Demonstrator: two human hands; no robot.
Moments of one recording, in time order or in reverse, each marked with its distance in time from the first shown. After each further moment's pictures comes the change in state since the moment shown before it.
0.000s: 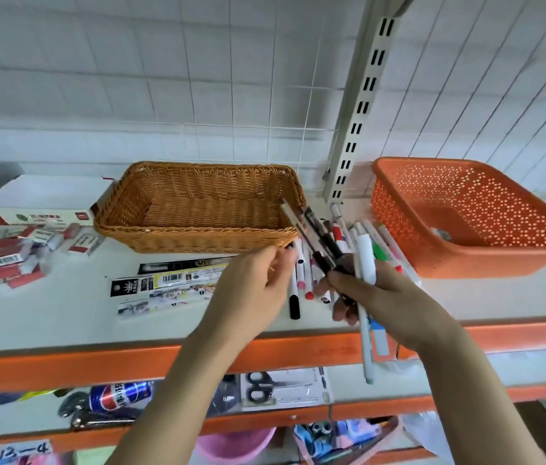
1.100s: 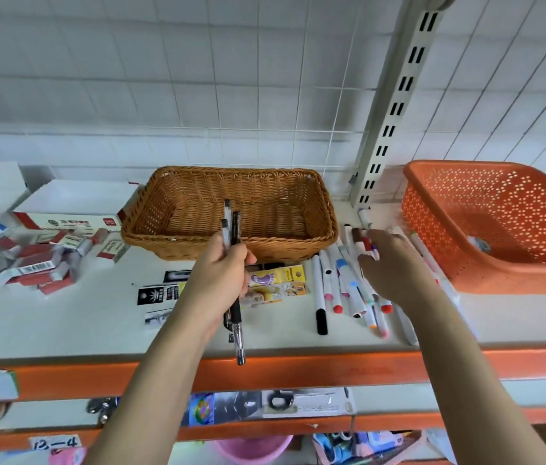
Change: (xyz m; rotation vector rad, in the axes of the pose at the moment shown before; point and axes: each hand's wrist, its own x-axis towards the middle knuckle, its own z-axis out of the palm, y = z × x) left_hand 0.019 -0.033 -0.038 -0.609 0.175 -0.614; right_hand 0.075 -0.002 0.005 -0.648 0.356 0.141
